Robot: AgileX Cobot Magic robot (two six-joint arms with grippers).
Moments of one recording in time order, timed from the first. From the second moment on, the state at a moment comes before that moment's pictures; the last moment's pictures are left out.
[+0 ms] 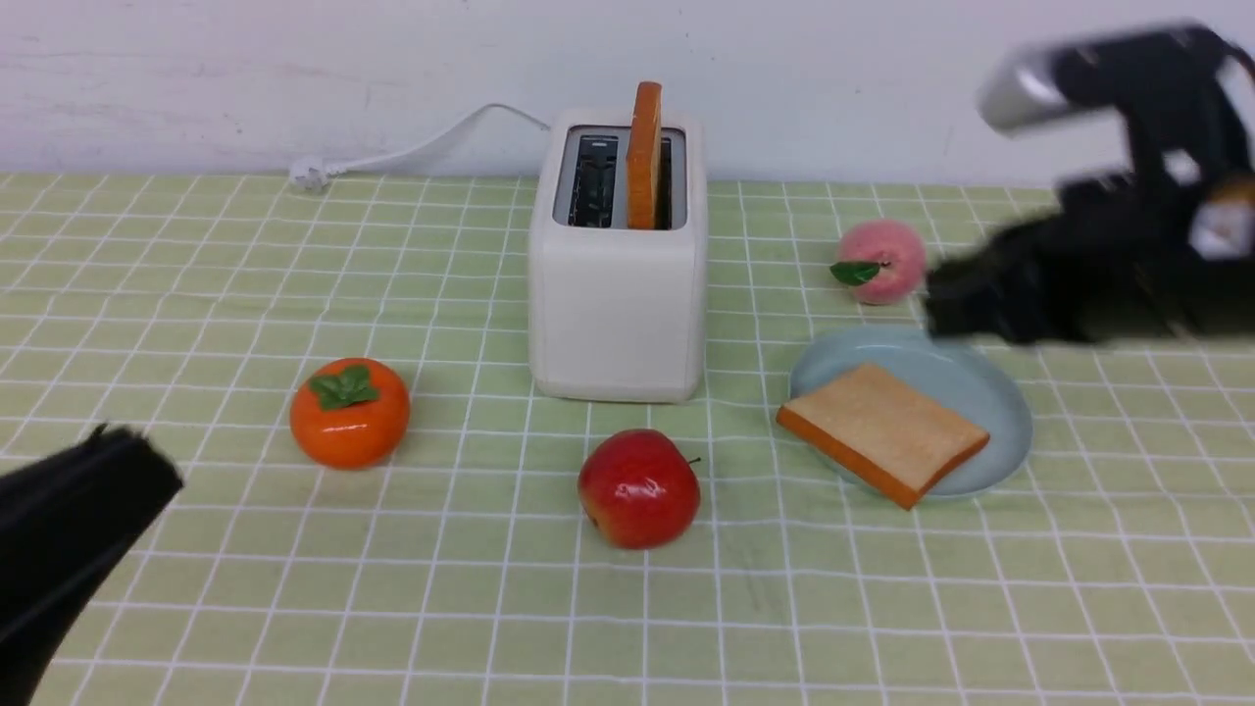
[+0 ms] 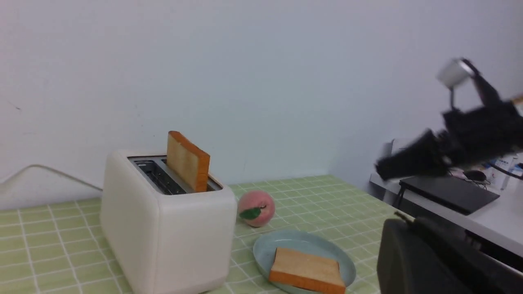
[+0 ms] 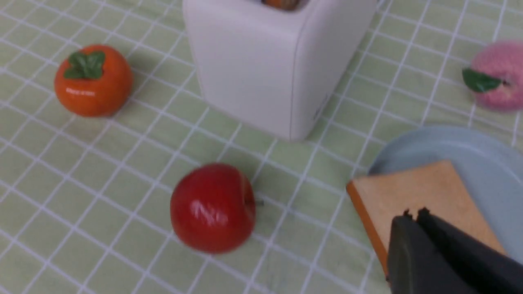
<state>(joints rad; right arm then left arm) 0.42 1.35 -1.20 0.15 0.50 -0.04 -0.67 0.29 -0.32 -1.53 -0.11 1.34</state>
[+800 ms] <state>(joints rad) 0.53 2.09 -1.92 -0.20 0.39 0.33 -0.67 0.28 -0.26 -1.61 -0.14 1.45</state>
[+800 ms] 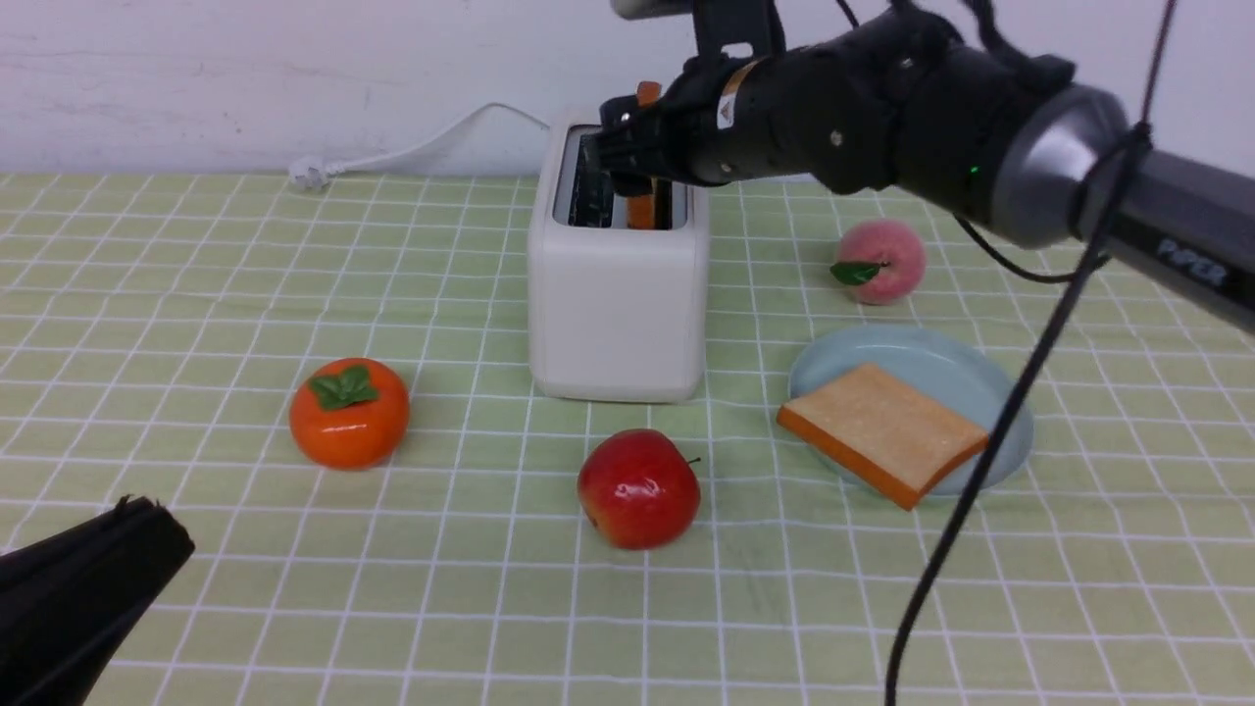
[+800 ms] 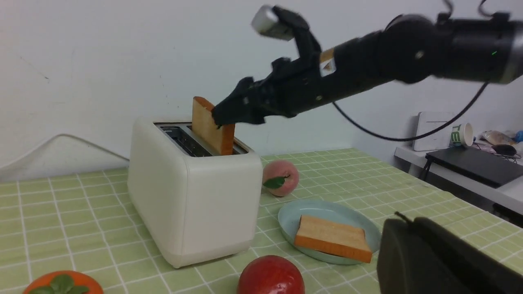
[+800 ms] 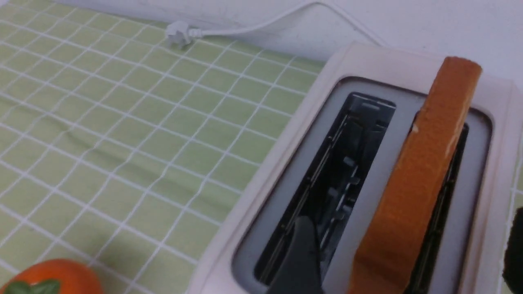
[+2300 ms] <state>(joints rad) 0.13 1.60 -1.58 0.28 0.95 -0.10 -0.67 0.28 -0.26 -1.67 -0.13 1.50</state>
